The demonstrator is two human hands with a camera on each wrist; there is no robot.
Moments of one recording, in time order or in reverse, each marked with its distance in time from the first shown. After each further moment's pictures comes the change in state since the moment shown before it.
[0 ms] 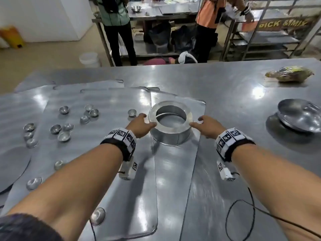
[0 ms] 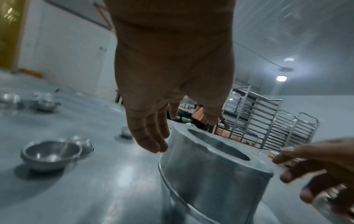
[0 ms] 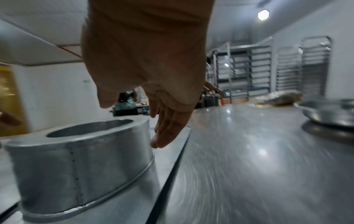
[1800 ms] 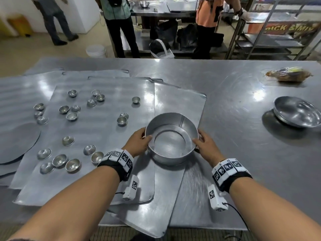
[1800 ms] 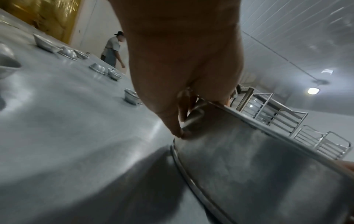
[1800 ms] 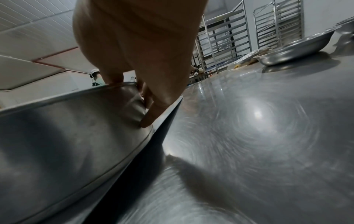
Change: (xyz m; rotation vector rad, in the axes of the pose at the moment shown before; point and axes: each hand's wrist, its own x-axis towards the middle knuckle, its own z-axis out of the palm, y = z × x) left_hand -0.103 -0.073 0.059 -0.316 0.031 0.172; right_hand -0.112 0.045 0.083 0.847 -0.044 -0.032
